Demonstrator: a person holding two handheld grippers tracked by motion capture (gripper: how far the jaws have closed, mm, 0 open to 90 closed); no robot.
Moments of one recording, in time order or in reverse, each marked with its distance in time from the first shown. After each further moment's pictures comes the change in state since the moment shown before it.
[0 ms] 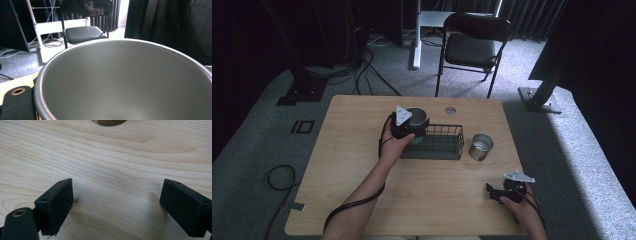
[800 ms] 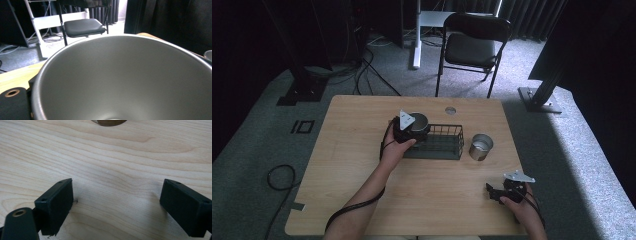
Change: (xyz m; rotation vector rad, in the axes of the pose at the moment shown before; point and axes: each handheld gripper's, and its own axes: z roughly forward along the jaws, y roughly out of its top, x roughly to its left) left arm -0.006 -0.017 0.006 0.047 0.007 0.036; right arm 0.000 0.000 0.000 0.000 0.000 0.000
